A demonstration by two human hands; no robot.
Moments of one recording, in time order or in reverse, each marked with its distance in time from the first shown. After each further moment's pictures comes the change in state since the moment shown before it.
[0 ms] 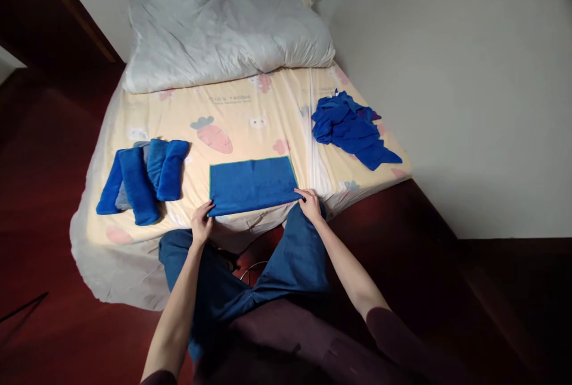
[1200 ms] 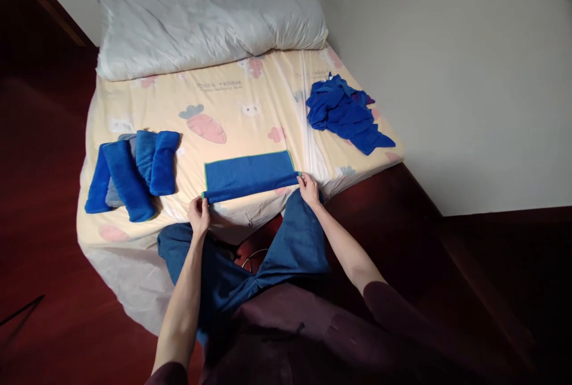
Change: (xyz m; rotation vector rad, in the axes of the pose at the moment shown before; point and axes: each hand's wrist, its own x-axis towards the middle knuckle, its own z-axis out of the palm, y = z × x) left_hand 0.001 -0.007 0.019 -0.199 0.286 -0.334; right_hand 0.005 0.011 0.012 0.003 0.152 0.217
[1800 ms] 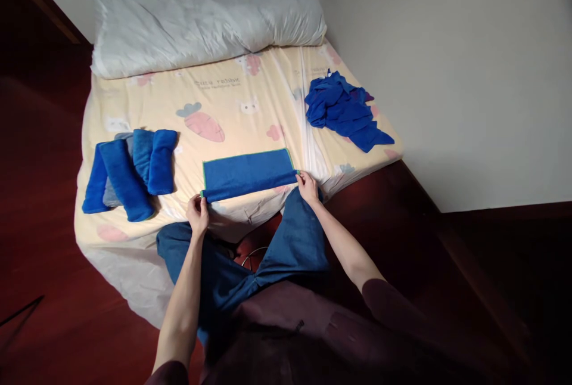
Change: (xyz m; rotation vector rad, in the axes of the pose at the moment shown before) left_hand -0.001 0.008 0.000 0.005 0.005 0.007; right_hand 0.001 -0.002 -0.002 -0.047 -0.028 0.024
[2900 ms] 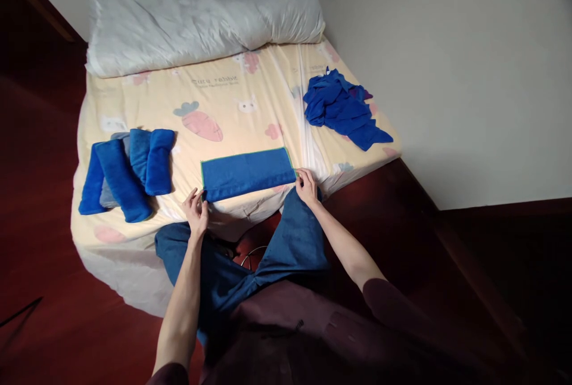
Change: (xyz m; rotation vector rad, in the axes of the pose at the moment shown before) left_hand 0.000 0.013 -0.009 0.022 -0.106 0.245; right_hand -0.012 -0.022 -0.015 0.015 0.041 -0.218
